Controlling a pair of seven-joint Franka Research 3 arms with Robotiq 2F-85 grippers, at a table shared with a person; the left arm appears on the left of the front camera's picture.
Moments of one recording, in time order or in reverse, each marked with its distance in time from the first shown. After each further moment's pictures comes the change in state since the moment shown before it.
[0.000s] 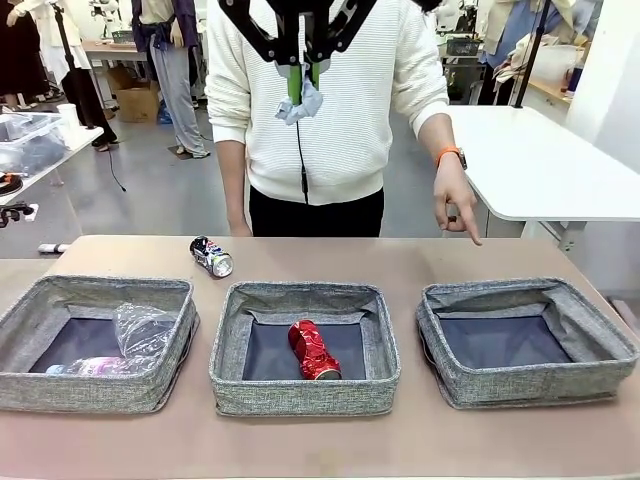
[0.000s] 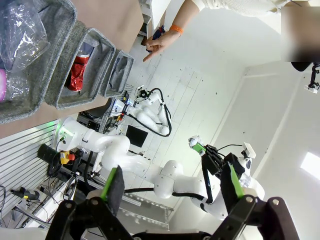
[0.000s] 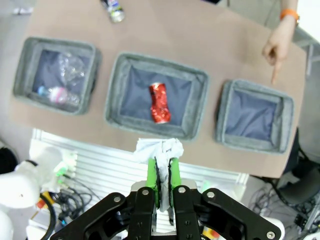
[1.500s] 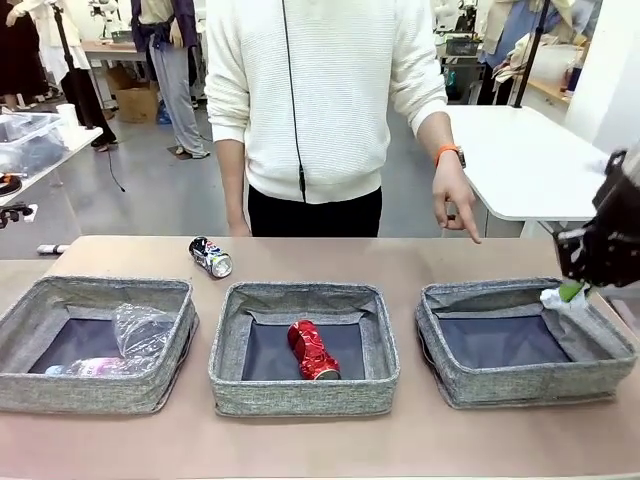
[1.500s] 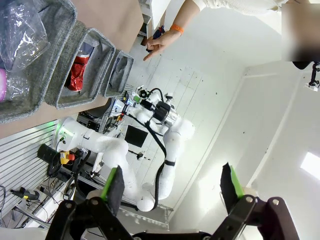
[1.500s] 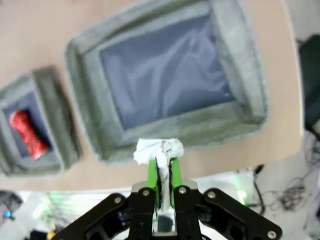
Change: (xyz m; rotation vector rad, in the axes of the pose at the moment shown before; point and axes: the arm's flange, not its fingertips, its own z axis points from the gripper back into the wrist) left arm 0.000 0.000 0.000 -0.001 -0.001 0.000; right arm -0.125 -0.369 -0.273 0.112 0.164 -0.539
